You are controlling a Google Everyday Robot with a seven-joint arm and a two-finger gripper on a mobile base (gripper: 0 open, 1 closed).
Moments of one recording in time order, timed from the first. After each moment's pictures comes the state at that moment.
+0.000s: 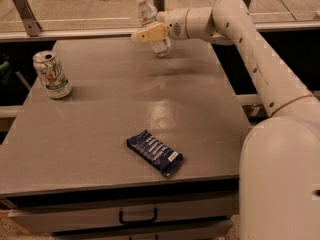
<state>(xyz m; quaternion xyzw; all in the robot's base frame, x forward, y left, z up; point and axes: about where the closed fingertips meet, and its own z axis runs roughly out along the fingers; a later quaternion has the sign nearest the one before) 0.807 0.033 0.937 -0.41 0.65 0.35 0.53</state>
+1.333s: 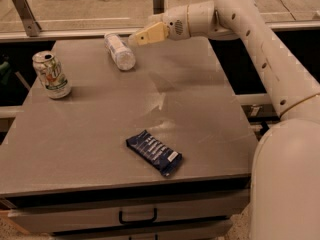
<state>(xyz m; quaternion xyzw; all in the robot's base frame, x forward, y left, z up) 0.735 0.052 0.955 -0.46 0.63 0.41 0.47</state>
